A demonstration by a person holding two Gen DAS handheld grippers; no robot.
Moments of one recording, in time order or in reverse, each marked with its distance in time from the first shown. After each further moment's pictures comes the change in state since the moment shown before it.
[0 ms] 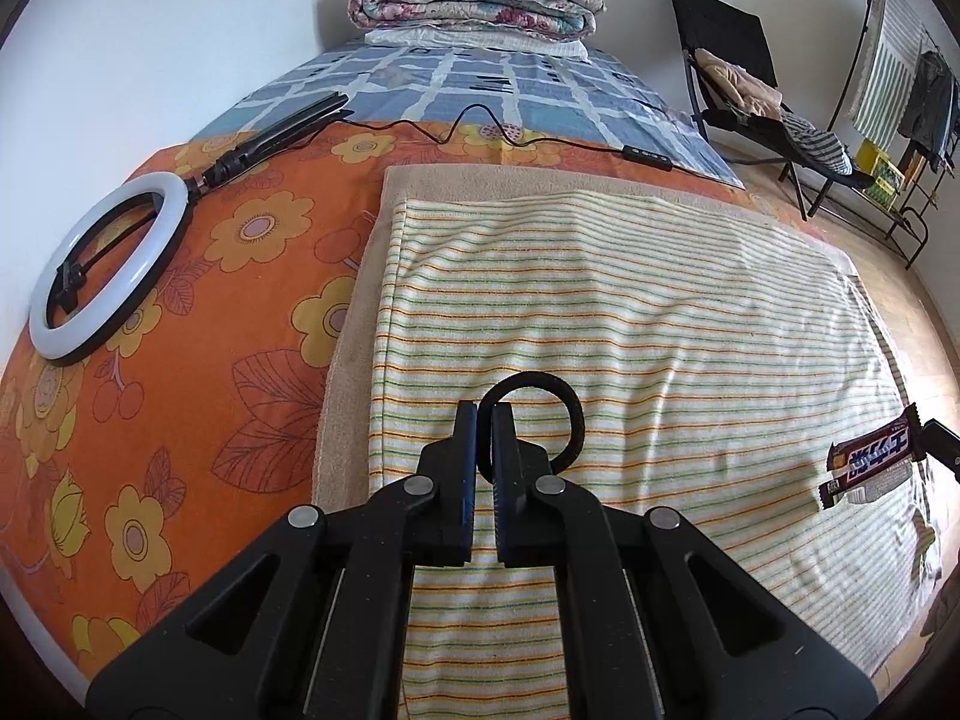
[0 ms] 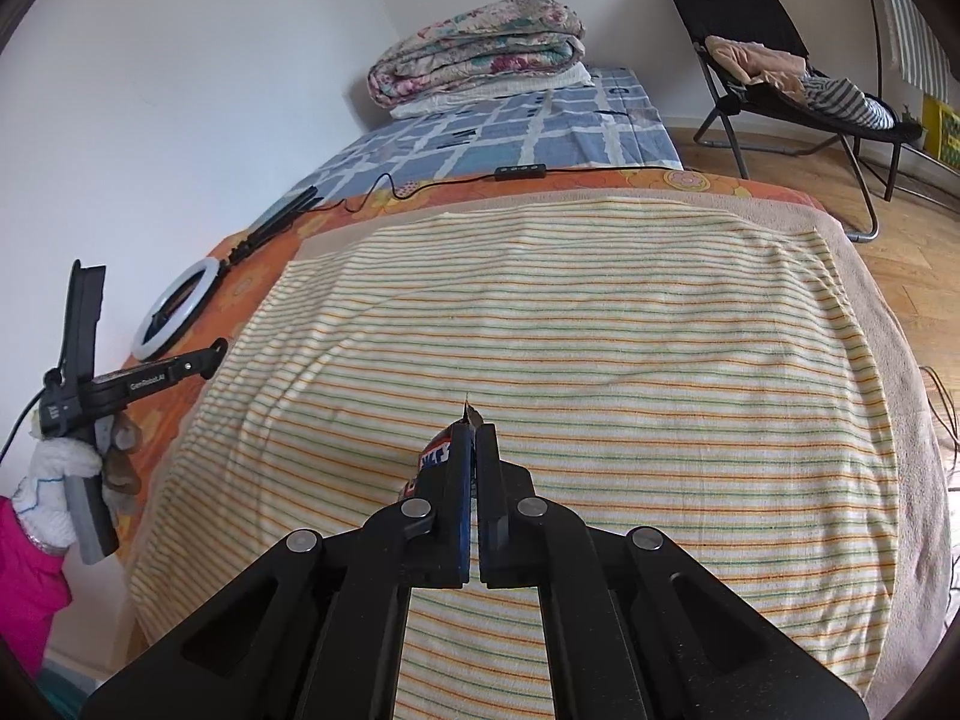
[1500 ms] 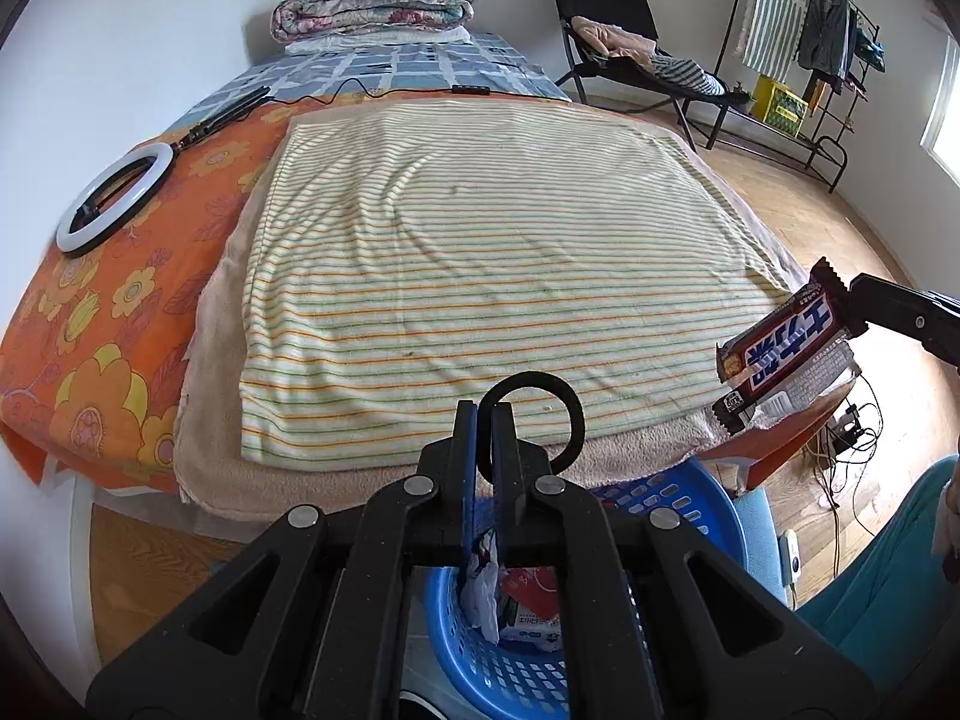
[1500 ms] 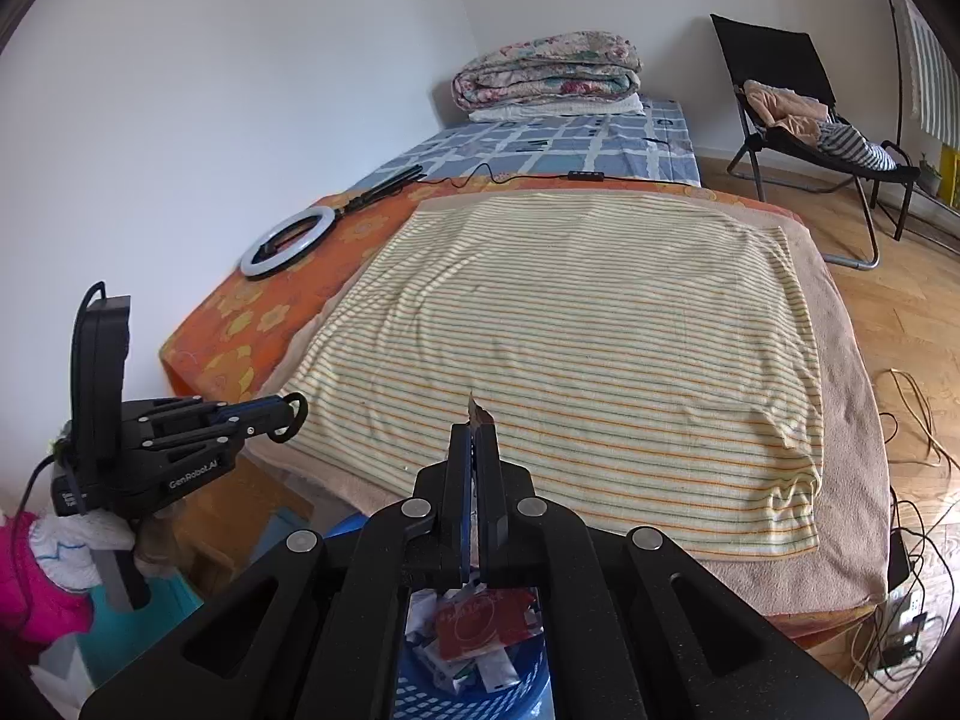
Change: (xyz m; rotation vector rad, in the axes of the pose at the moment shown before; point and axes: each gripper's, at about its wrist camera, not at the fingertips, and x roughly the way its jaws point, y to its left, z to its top) left arm -0.171 -0.111 -0.207 0.134 0.020 -0.119; right arm -0.164 0.052 -0.113 -0.129 -0.008 0.082
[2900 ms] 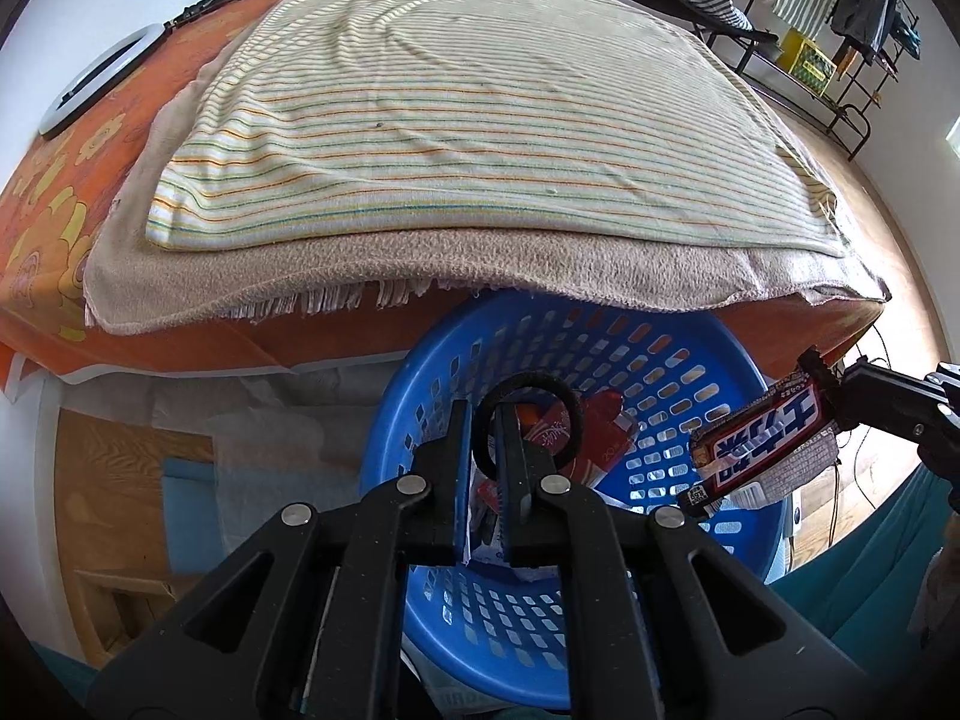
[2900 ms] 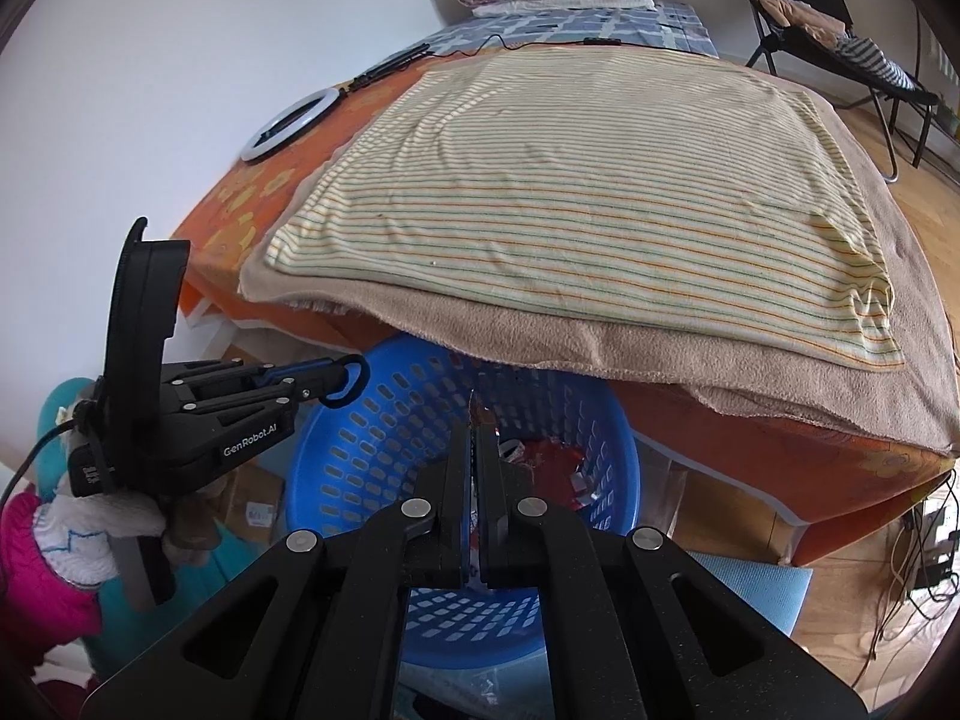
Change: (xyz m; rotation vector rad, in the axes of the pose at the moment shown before) left arm 0.055 -0.006 -0.075 -0.060 0.193 0.000; right arm 0.036 0.022 -0.095 0.034 0.233 0.018
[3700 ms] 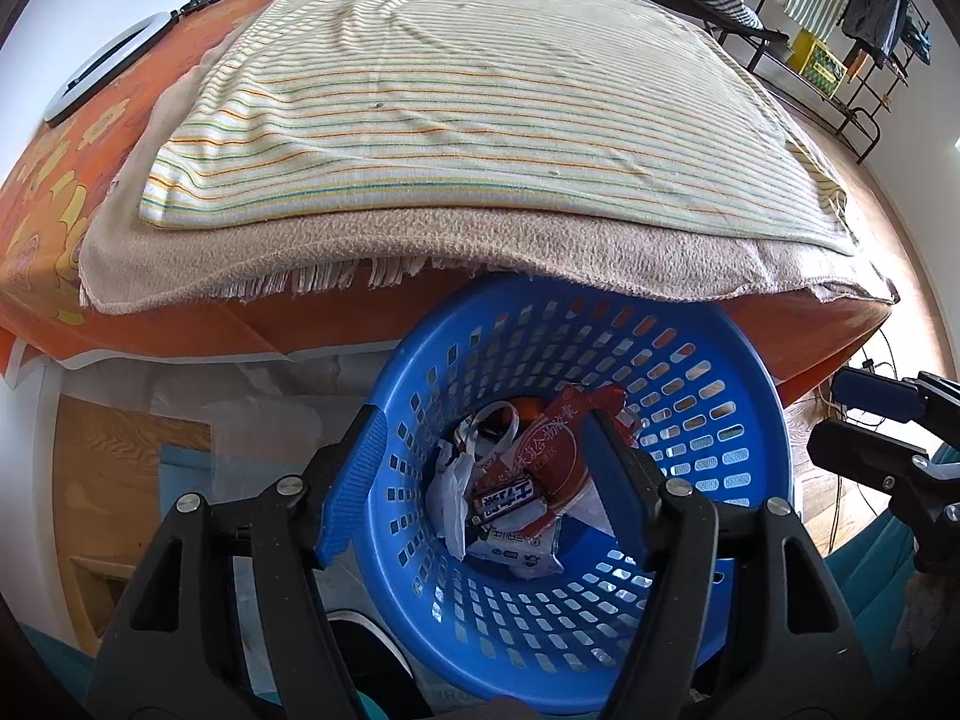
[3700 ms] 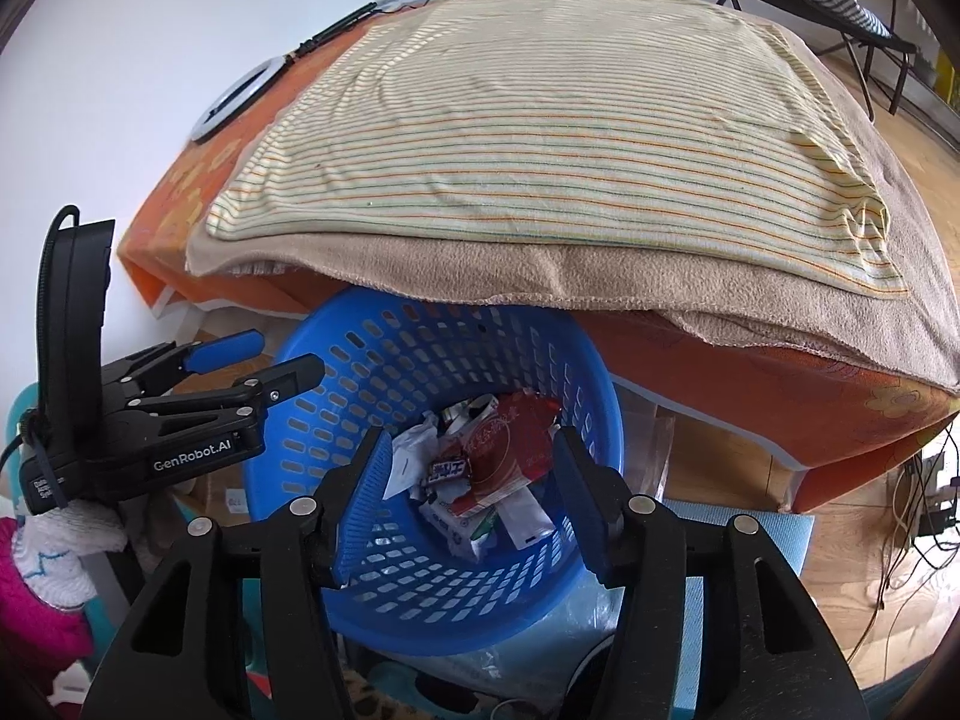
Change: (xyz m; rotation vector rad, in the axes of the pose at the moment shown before) left arm 0.007 -0.003 -0.005 -0.024 0.010 0.015; right arm 0.023 -0.016 -0.010 0.085 0.098 -0.062
